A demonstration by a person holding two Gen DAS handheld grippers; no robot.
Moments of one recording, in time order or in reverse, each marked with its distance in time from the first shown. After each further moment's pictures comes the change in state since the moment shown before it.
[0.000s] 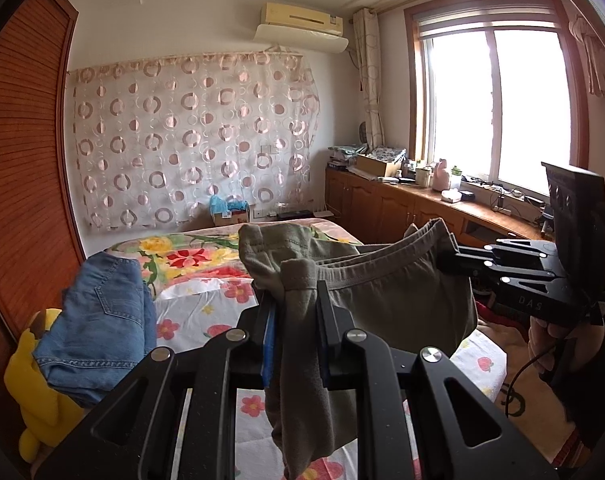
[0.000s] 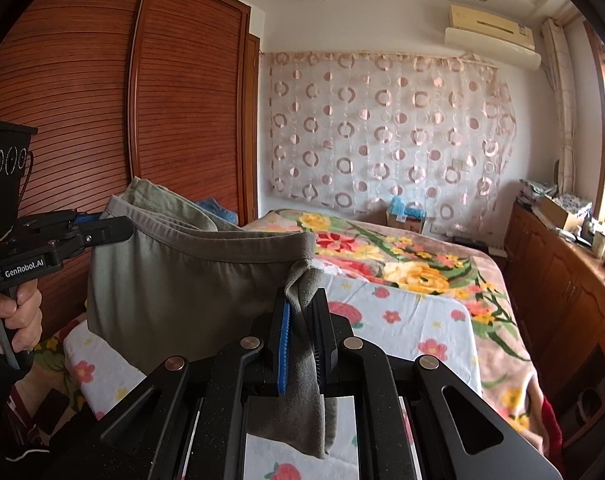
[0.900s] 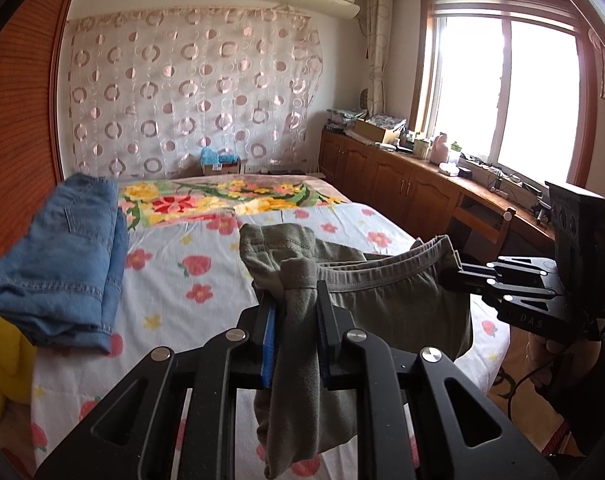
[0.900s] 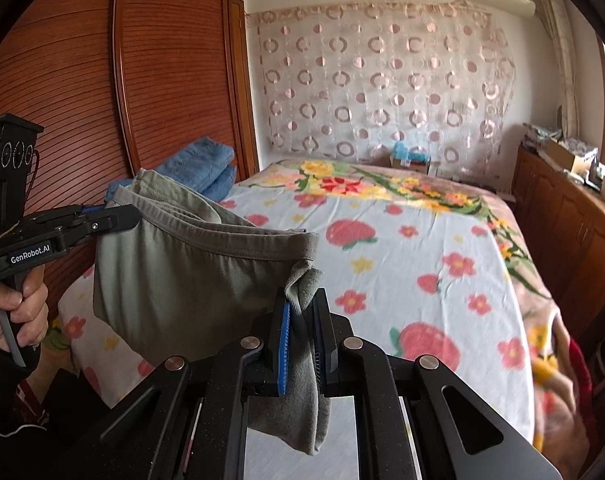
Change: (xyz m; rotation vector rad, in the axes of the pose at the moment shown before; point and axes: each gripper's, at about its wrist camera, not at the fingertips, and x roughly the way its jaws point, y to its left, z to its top) left arm 0.036 0.000 -0.057 -0.083 0.131 -0.051; right arm 0.023 -0.005 -0.025 0.084 0.147 0.018
